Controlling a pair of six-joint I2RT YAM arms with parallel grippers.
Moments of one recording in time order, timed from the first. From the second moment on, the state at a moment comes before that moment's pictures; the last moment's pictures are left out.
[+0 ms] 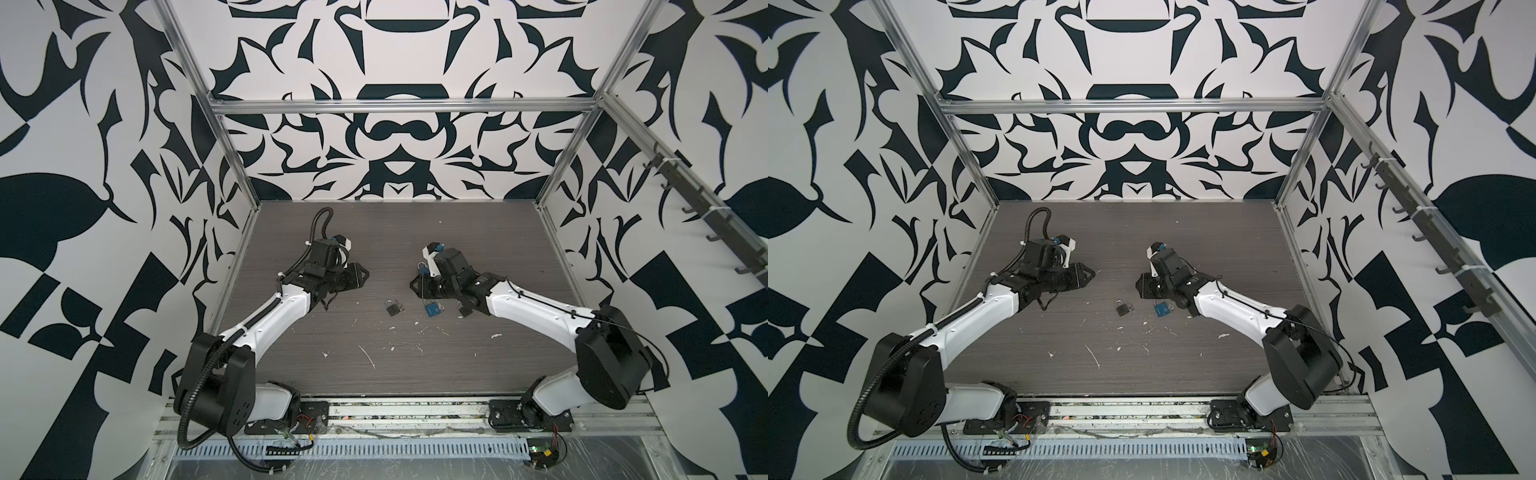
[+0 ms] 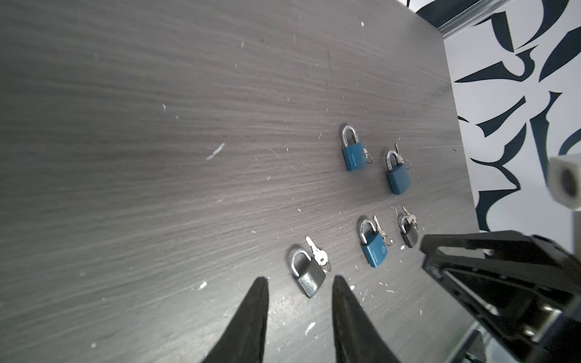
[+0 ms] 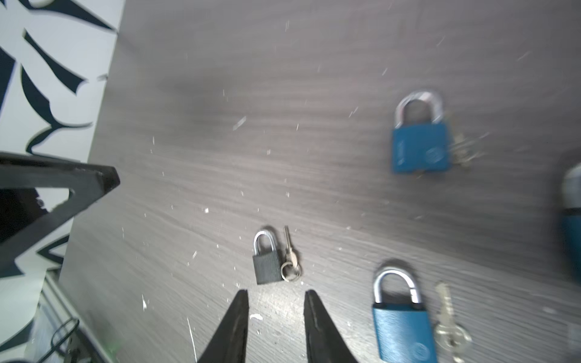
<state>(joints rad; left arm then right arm) -0.38 1.33 0.86 -0.25 0.31 -0.51 0.67 1.47 0.97 -0.26 -0.09 0.58</state>
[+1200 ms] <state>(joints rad) -0.31 1.27 0.52 0.26 -0.34 0.01 0.31 1.36 0.34 0.58 0.77 -0.01</state>
